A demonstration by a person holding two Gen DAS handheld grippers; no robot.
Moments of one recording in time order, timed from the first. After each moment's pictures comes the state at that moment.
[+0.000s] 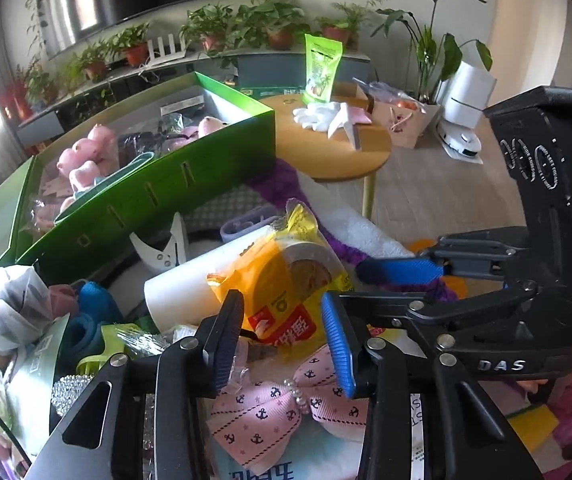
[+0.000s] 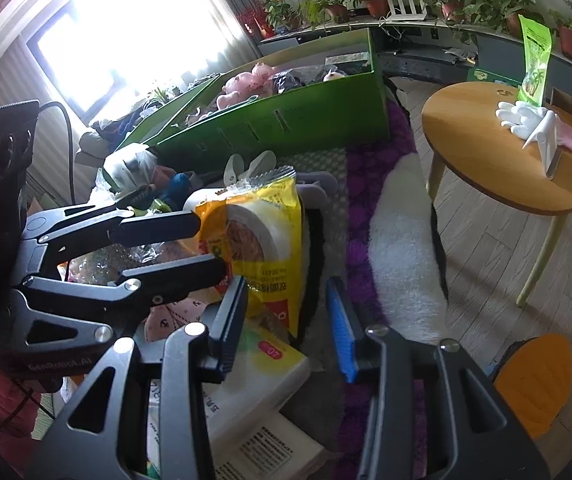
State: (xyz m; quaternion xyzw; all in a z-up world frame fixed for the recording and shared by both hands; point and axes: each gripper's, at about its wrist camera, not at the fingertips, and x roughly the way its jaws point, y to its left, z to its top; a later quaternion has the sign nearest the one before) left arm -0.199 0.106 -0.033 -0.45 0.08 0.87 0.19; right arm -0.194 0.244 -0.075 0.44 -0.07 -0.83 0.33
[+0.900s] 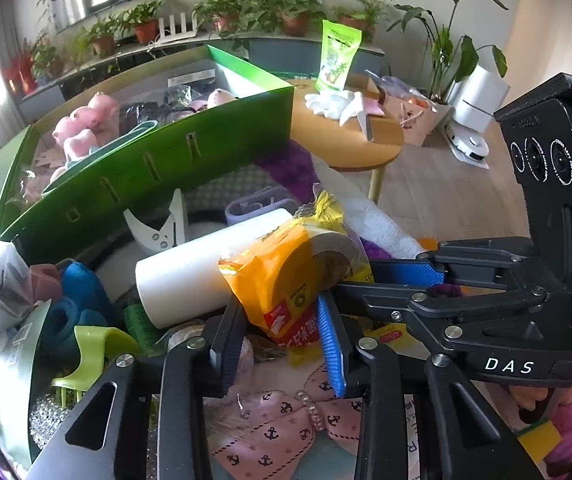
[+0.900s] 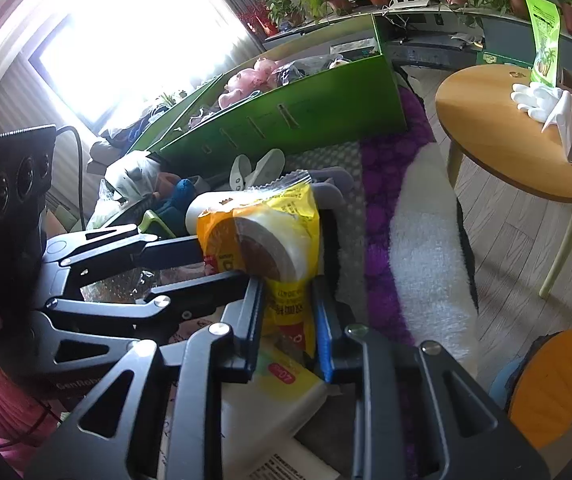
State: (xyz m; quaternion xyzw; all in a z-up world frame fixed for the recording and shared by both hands) left arm -0.211 0.102 -0.047 -0.48 0.06 0.86 0.17; right arm -0.206 0.237 -0.083 0.45 -0.11 -0.82 0.34
